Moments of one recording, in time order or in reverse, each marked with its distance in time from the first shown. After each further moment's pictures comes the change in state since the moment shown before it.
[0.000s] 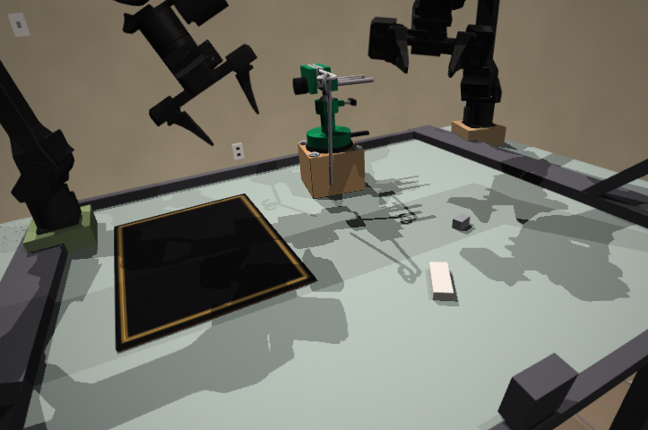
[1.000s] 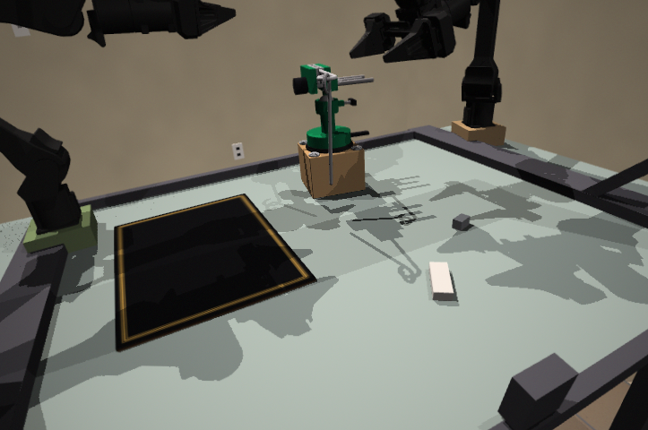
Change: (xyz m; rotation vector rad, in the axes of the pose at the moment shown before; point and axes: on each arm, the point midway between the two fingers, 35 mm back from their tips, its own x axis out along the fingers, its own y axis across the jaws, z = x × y) left arm -0.142 0.077 -0.078 -1.314 -0.581 1.038; right arm -0.037 -0.071 -0.008 0.450 0.000 -0.789
